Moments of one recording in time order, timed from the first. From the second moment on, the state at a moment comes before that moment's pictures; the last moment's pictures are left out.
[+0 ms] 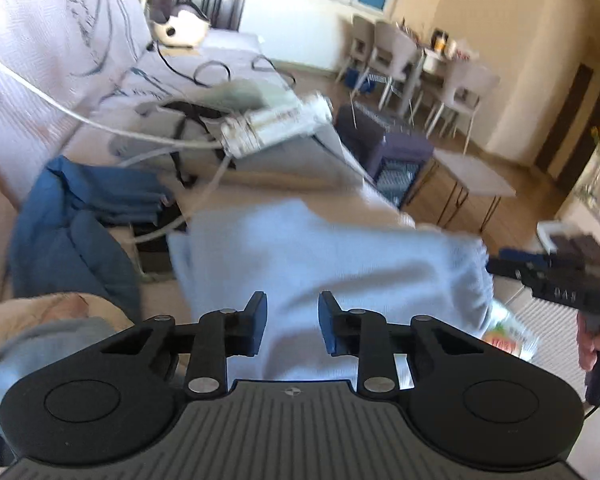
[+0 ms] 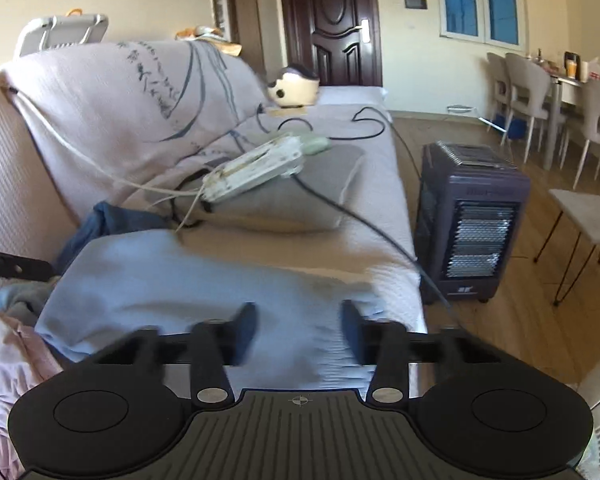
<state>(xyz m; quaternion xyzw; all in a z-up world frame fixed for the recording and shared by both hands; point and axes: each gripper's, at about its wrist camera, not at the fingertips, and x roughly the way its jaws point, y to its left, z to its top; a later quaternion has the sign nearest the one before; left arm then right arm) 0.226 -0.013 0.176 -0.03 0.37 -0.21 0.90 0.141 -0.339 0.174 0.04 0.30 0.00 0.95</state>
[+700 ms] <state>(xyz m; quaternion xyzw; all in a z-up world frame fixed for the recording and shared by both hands) 0.255 0.003 0.105 -0.06 0.41 -0.12 0.90 0.166 -0.319 0.109 -0.03 0.35 -0.06 0.94</state>
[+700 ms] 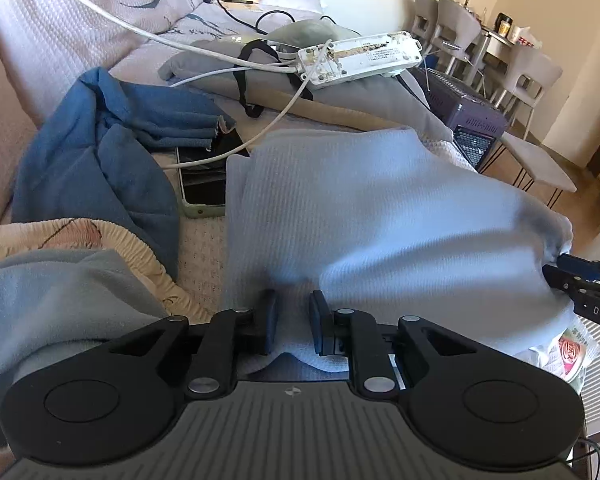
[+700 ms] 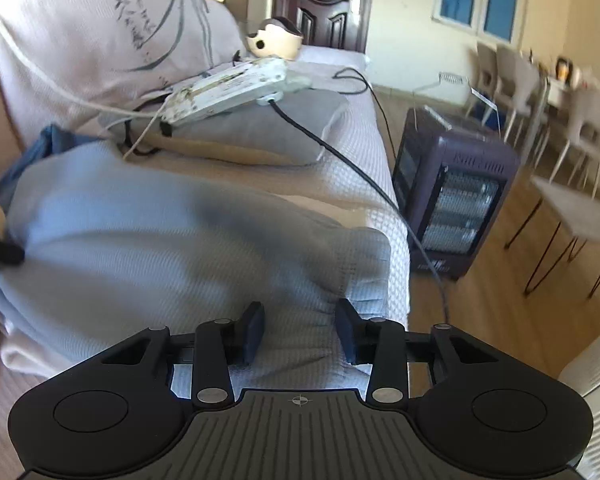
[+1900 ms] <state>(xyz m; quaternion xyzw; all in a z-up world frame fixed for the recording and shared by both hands) -0.008 0.028 0.104 0.00 0.42 -0.12 0.90 0.024 -0.218 0.155 0.08 0.30 -0.07 0.95</state>
